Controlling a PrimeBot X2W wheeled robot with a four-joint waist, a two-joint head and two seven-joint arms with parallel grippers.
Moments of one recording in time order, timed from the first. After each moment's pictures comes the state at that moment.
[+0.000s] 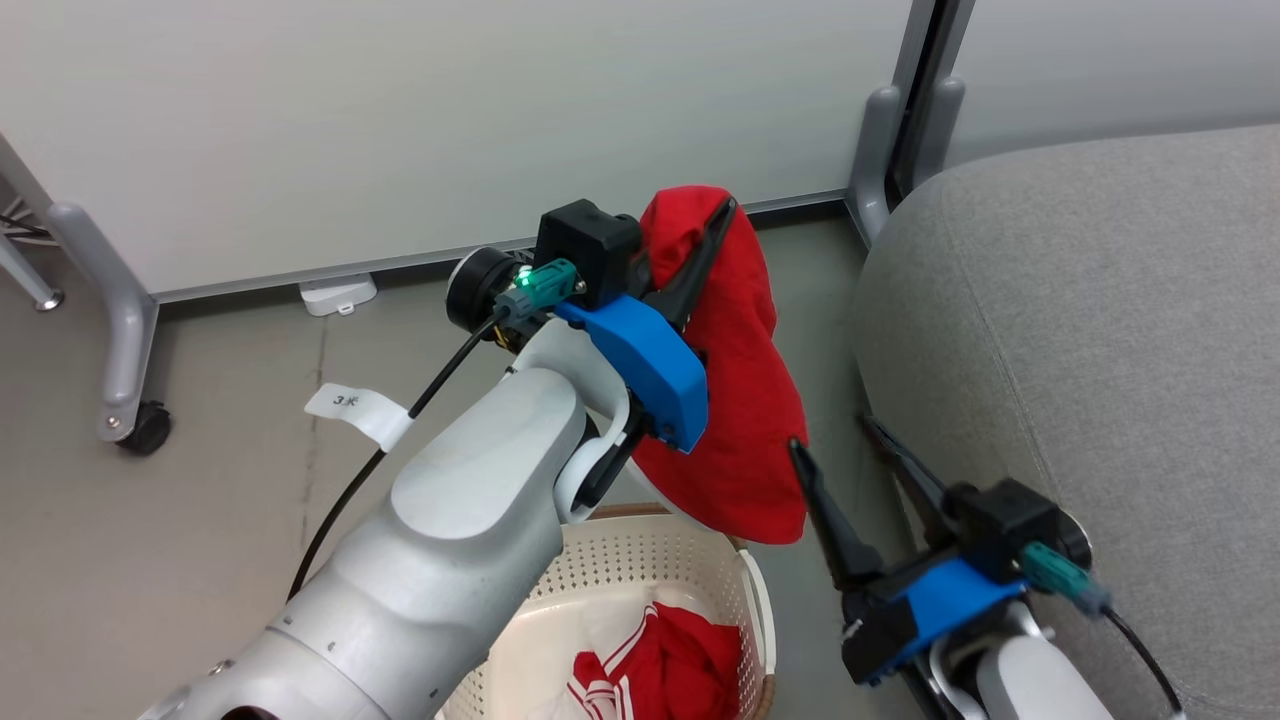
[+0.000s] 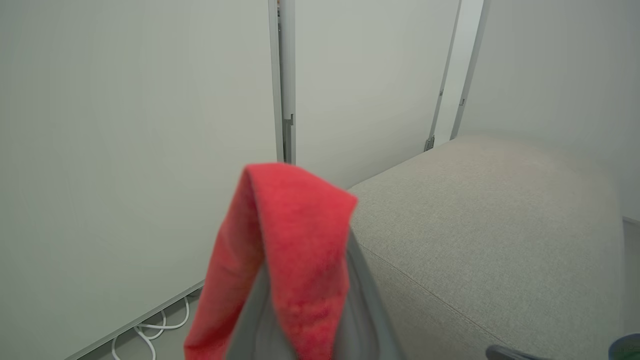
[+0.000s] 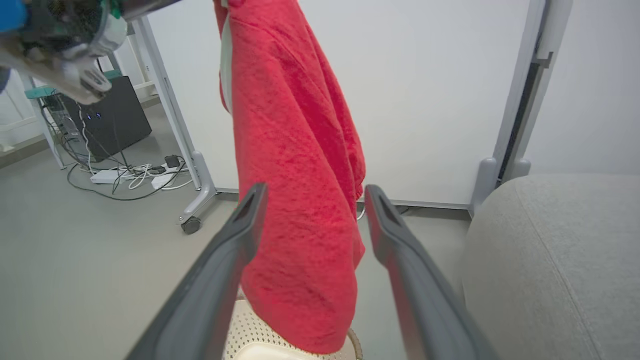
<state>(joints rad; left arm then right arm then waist) -0.89 0.05 -0.89 0.70 -0.74 -0.06 -0.18 -0.17 -0.05 0.23 0.21 0.17 0.13 -0.14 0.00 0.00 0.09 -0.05</state>
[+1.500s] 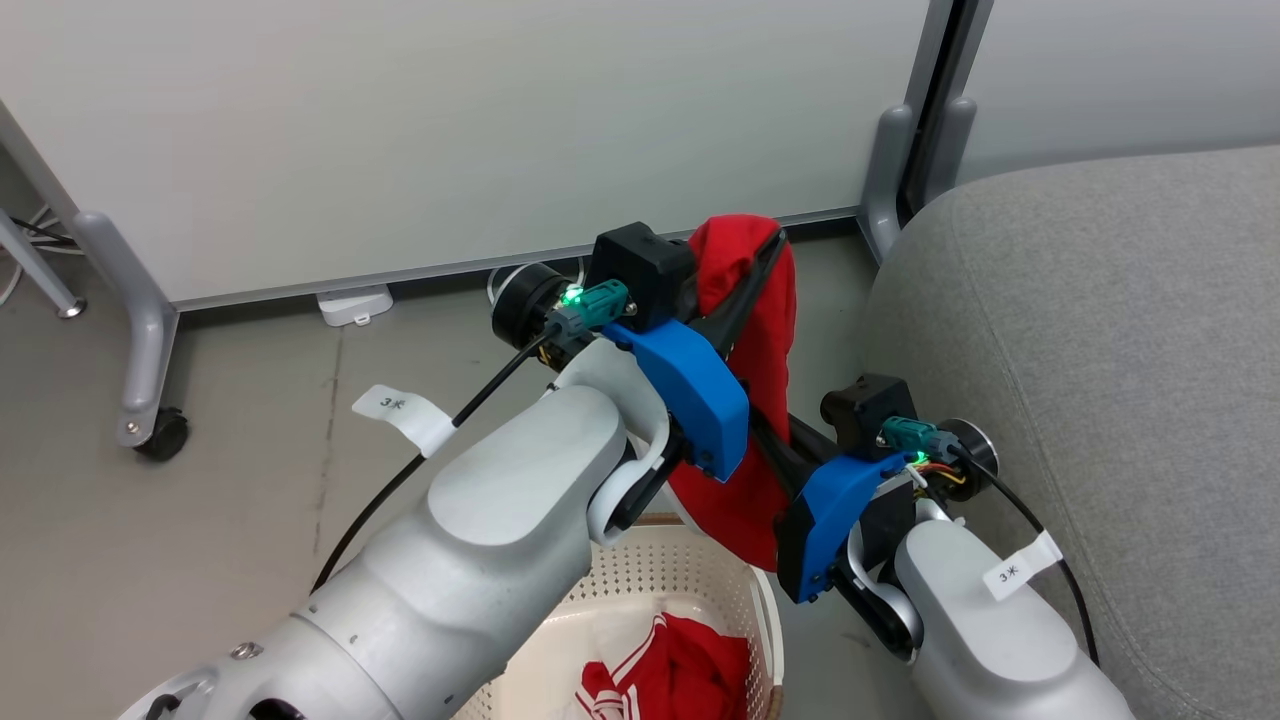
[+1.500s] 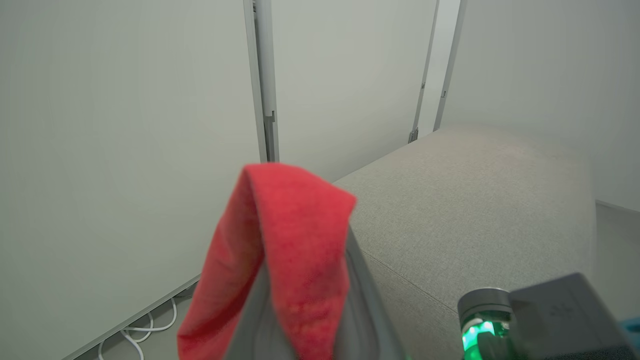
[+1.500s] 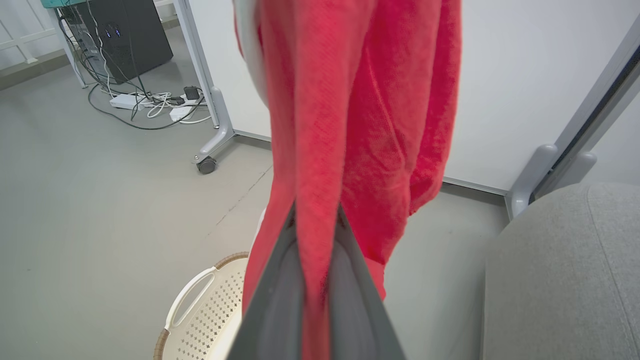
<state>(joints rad) -0.93 0.05 -1.07 0.69 -0.88 -0.03 -0.20 -0.56 -0.05 0.45 0.69 0.27 0.13 -0.06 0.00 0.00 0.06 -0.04</state>
